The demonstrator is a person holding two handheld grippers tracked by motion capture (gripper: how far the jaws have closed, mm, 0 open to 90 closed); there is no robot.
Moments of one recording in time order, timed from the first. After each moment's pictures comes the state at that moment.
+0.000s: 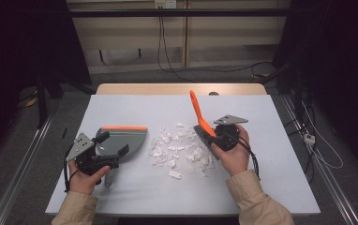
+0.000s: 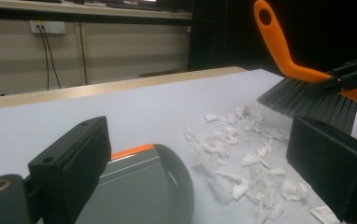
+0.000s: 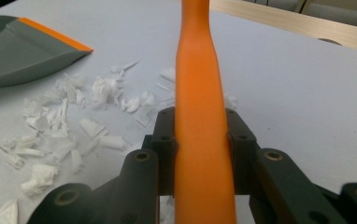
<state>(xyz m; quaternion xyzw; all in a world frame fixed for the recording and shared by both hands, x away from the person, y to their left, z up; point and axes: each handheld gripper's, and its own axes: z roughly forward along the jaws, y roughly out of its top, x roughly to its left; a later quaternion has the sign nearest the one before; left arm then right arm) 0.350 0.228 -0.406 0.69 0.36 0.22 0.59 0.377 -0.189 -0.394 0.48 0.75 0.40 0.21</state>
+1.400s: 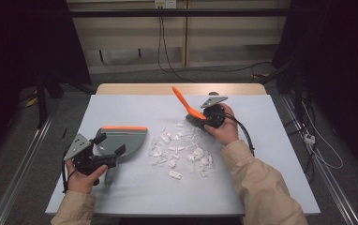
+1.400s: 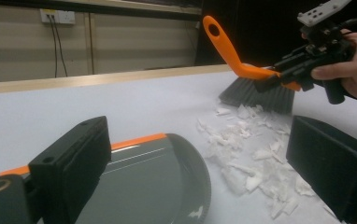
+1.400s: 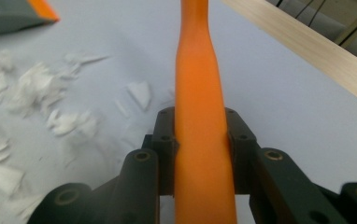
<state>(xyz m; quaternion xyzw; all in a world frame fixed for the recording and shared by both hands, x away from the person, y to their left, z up) 0.354 0.236 -0.415 0.69 0.38 0.21 0.58 0.479 -0.182 -0.424 0.34 0.84 0.36 0.20</state>
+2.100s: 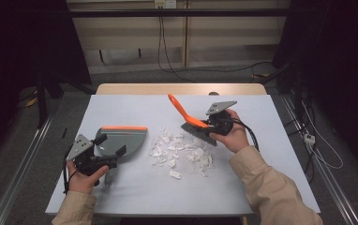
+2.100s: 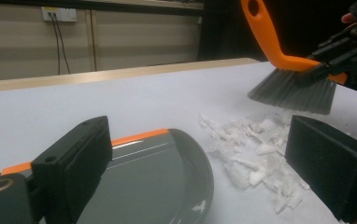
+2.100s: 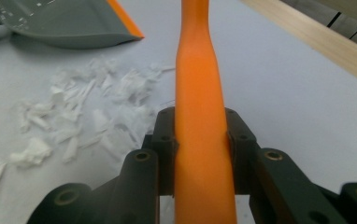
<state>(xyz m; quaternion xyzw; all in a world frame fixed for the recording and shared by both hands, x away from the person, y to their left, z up) 0.354 0.234 -0.418 0.69 0.38 0.22 0.57 0.445 -0.193 -0.402 0.29 0.85 0.42 0.14</state>
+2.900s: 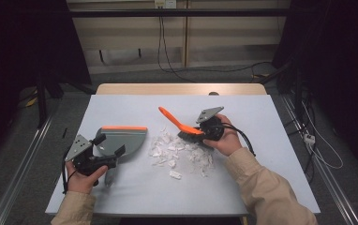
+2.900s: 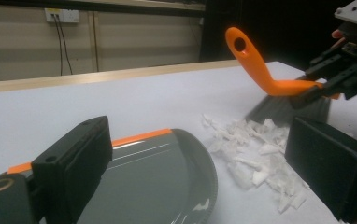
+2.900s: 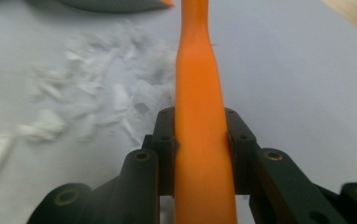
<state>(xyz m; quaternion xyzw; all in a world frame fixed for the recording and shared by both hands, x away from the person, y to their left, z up) 0.353 0.237 -0.417 0.70 0.38 0.22 0.57 0.438 -0.171 -0.418 0.24 0.88 0.38 0.12</state>
